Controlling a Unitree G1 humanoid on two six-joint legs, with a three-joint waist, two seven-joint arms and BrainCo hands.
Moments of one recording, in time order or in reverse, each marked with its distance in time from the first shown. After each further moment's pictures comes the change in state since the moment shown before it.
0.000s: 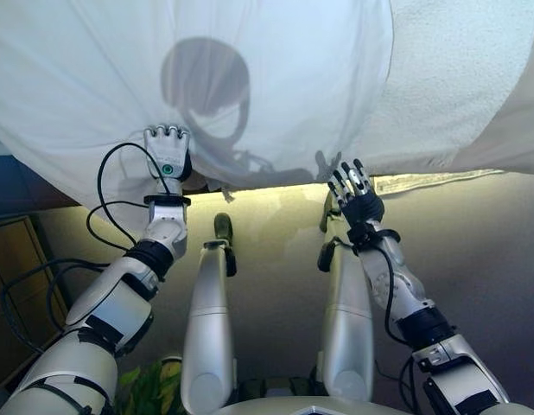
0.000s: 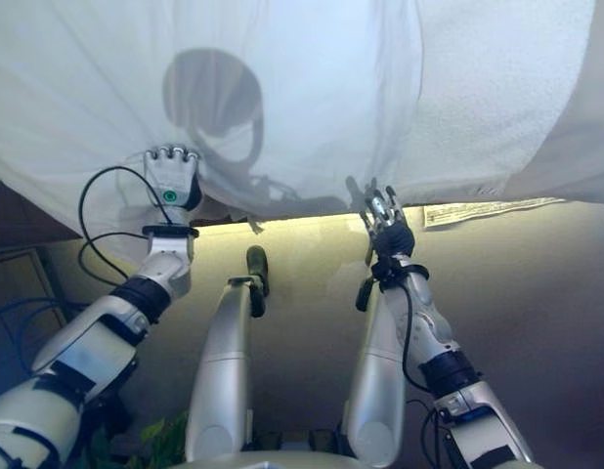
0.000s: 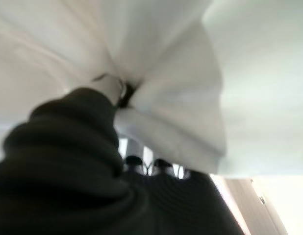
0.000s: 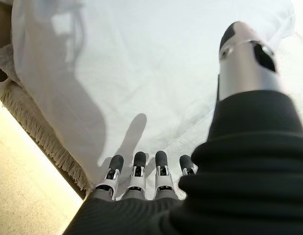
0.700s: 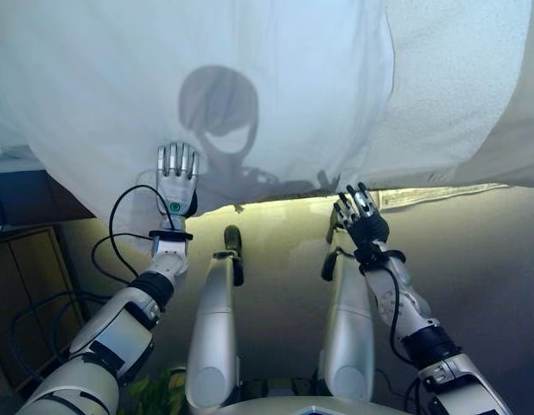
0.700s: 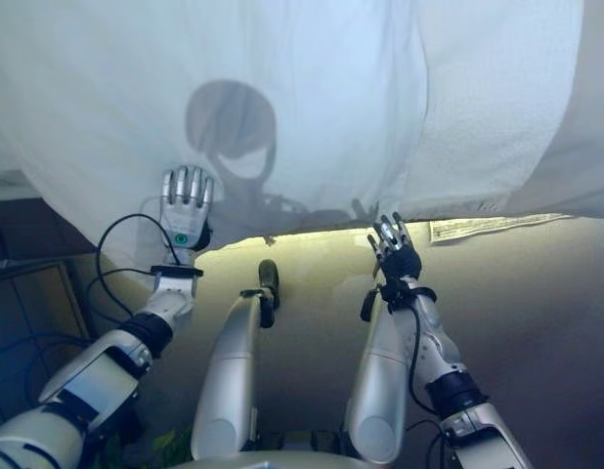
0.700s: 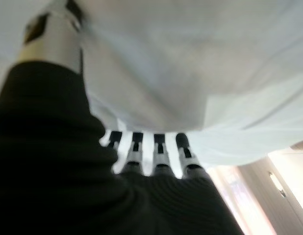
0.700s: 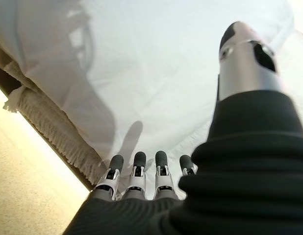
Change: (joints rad) left arm 0.165 -0.036 0.004 -0.009 0.095 -0.008 0.052; right arm 0.098 -0.001 -0.022 0.026 0.000 0.000 0.055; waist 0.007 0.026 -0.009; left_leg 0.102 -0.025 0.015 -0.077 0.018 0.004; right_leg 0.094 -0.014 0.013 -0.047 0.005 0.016
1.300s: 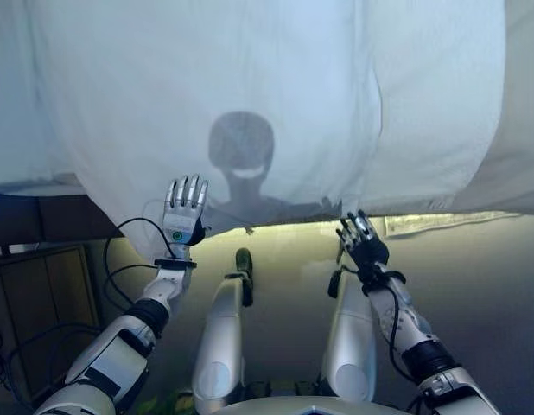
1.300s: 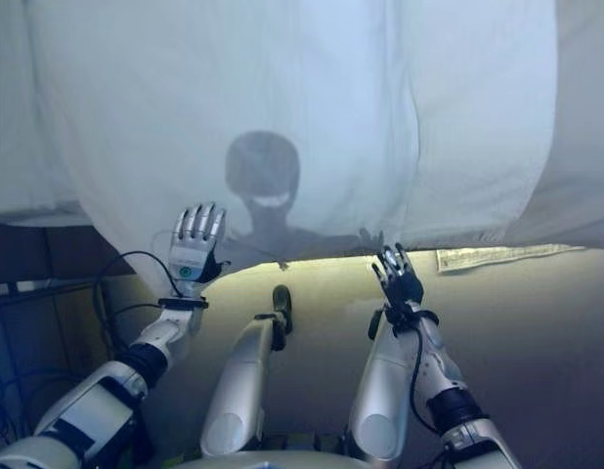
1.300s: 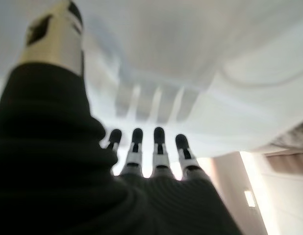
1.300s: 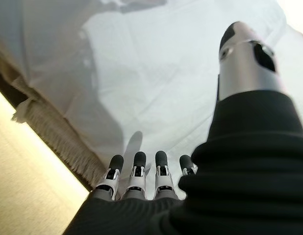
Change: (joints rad) left arm 0.157 -0.015 0.083 -0.022 -0.038 -0.254 0.136; right arm 0.074 0.014 -0.043 0.102 -0.004 0.010 0.099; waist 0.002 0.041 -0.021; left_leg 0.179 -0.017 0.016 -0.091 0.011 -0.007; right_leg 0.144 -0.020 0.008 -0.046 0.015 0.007
